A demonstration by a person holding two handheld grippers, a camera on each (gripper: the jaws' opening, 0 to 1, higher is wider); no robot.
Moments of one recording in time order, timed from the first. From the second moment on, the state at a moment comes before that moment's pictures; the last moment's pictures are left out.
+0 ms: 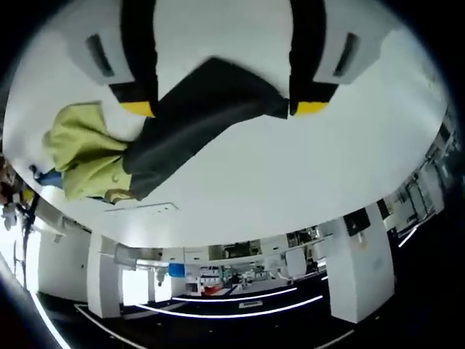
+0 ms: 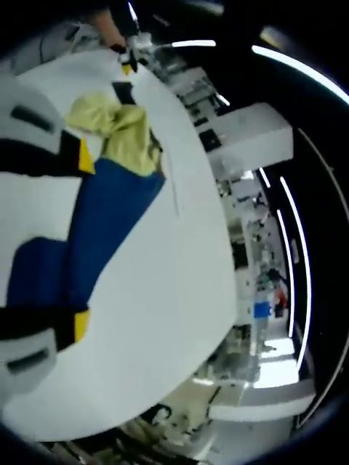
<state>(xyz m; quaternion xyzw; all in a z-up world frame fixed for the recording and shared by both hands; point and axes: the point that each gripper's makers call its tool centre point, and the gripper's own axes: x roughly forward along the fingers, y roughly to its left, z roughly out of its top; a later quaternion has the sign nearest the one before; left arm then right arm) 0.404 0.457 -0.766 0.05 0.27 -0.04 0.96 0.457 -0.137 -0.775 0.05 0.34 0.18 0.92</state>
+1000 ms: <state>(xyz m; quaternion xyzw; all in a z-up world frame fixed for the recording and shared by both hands) 0.395 0.320 -0.794 0.07 0.27 -0.18 0.94 0.419 0.033 -0.789 0.01 0.32 0.31 0.90</state>
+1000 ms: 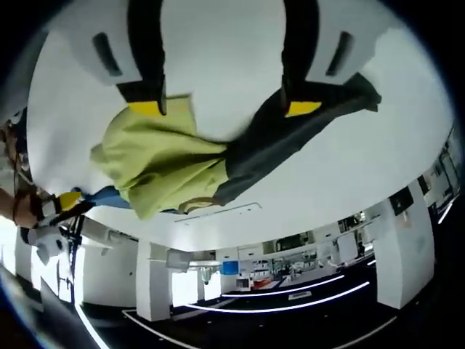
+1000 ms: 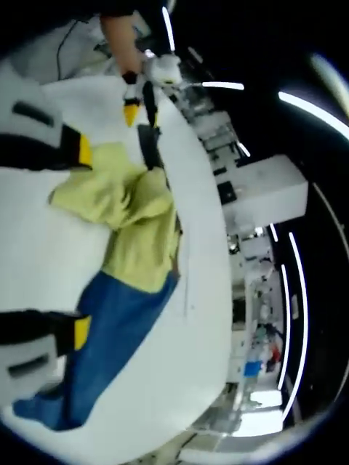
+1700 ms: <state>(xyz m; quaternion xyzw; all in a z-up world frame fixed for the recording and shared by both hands) 0.393 0.276 -0.827 0.05 0.29 -0.22 0.93 0.401 0.073 -0.826 0.00 0.33 0.32 0.89</state>
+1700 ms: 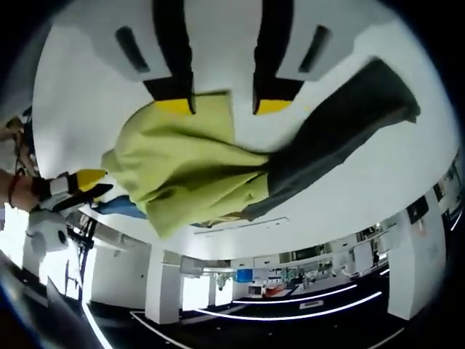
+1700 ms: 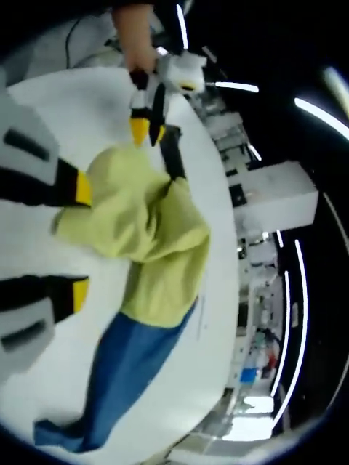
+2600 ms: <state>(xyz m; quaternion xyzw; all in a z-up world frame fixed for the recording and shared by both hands) 0.391 0.272 -0.838 0.08 0.32 -0.22 0.92 0.379 0.095 -0.808 0.04 0.33 0.35 0.88</state>
